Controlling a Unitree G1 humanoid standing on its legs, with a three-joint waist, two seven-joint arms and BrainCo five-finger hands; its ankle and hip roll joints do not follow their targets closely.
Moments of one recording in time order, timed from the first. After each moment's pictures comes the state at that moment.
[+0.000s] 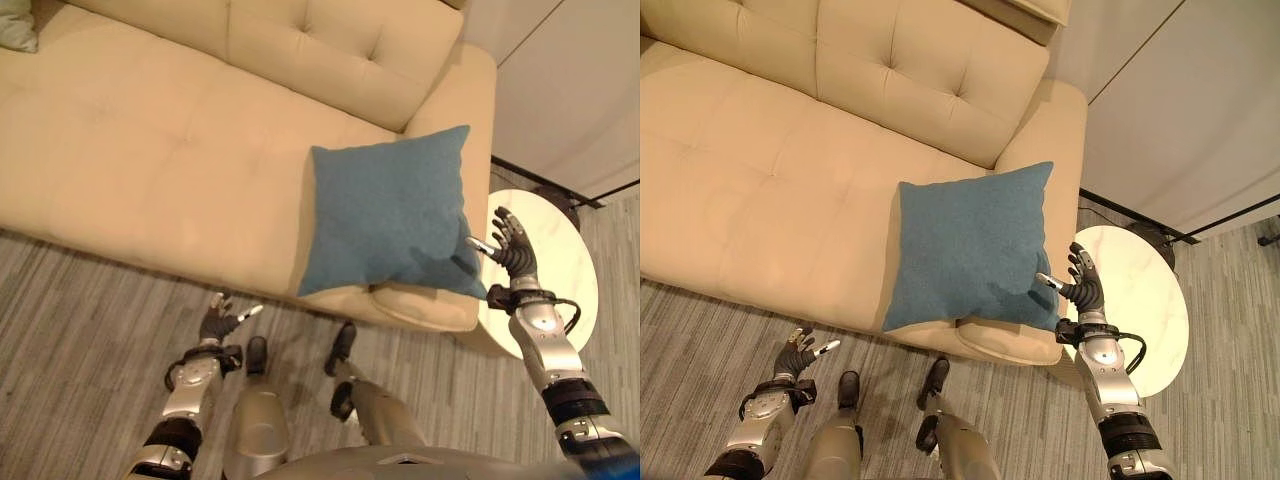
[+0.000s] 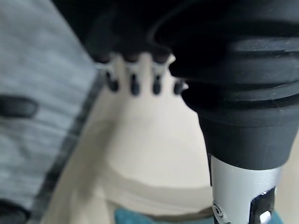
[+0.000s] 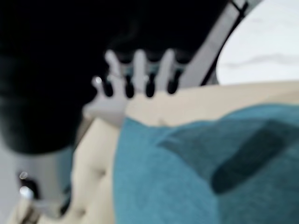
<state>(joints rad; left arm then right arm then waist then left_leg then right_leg) -0.07 0.37 -0.10 0.73 -0.42 -0.19 0.12 -0.18 -0.40 0.05 0.37 0.28 -0.21 -0.17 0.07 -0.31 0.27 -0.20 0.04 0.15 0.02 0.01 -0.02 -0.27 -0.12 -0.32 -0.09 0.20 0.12</state>
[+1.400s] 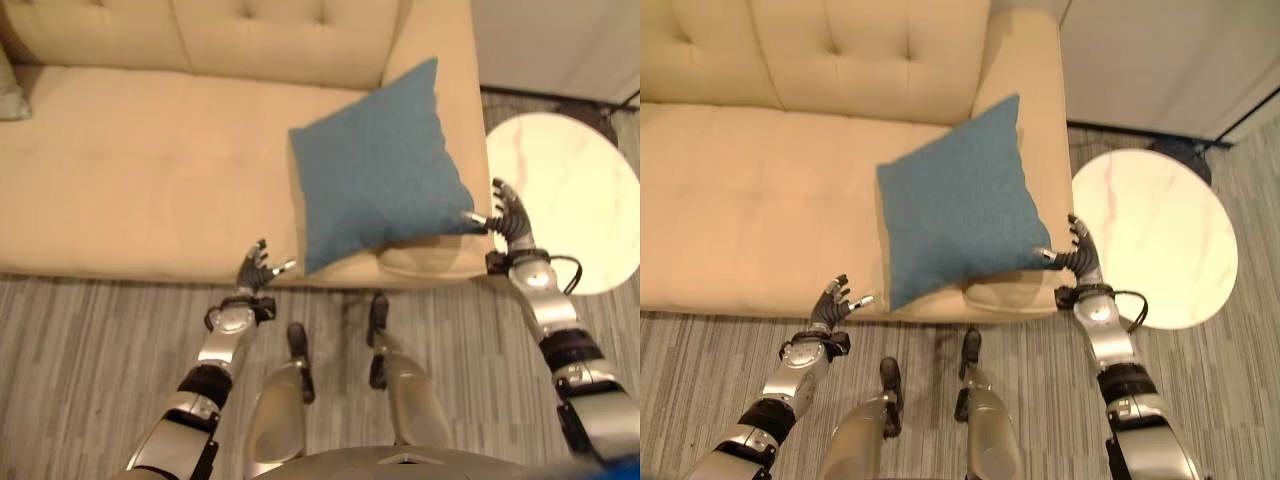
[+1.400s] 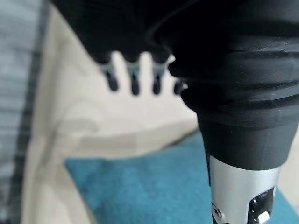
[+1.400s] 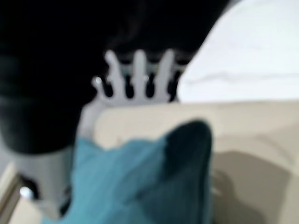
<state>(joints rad) -0.31 0.33 -0.20 0.69 -0.43 -0.17 0.18 -0.48 -0.49 0.11 0.55 0.16 -0.10 -0.22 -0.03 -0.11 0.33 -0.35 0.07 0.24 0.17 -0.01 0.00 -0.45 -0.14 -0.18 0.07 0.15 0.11</state>
